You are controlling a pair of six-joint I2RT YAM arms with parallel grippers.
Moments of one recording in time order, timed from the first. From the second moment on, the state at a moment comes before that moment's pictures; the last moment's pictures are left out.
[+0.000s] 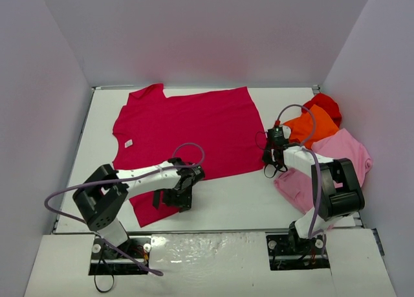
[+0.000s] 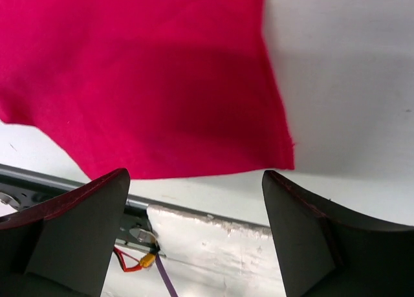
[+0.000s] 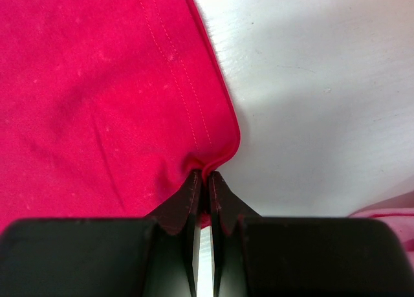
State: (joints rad) left arm -0.91 1.63 0.99 -1.08 -0.21 -0.90; right arm 0.21 1.58 0.75 -0.19 0.17 0.49
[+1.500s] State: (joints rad) left arm -1.06 1.63 0.96 -1.17 -0.37 -0.89; right arm 0.21 1.58 0.74 -0.17 0.13 0.49
